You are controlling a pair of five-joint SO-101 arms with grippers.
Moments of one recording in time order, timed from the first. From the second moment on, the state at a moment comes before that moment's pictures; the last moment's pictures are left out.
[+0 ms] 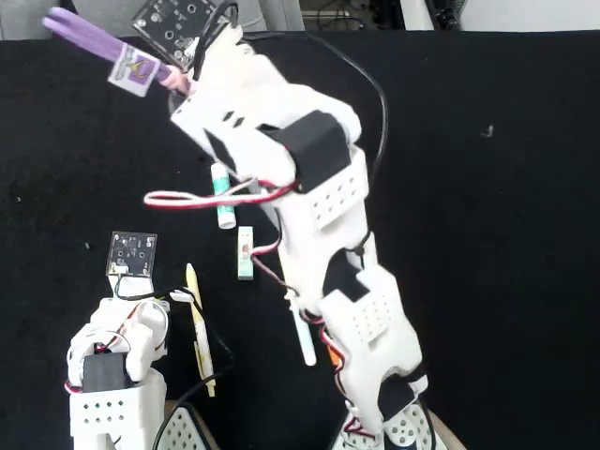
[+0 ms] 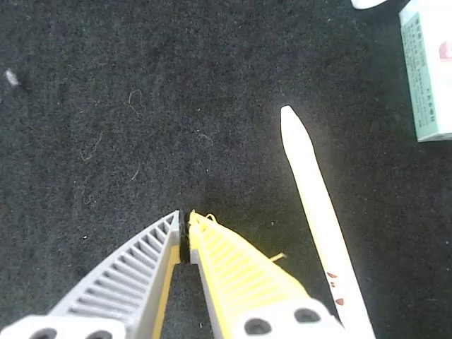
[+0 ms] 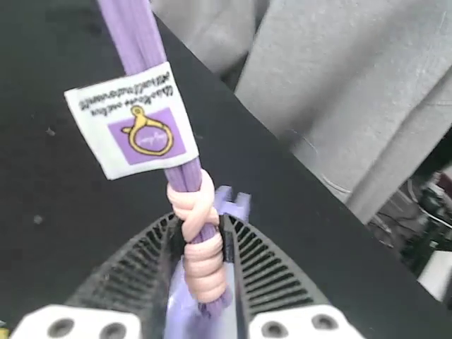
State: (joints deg) left arm -11.3 -103.8 96.0 70.3 -10.6; right arm -36.4 34.2 -93.8 99.3 19.3
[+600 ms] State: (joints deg) left arm -11.3 -103.8 96.0 70.3 -10.6; right arm -40.0 29.6 -92.9 99.3 12.7
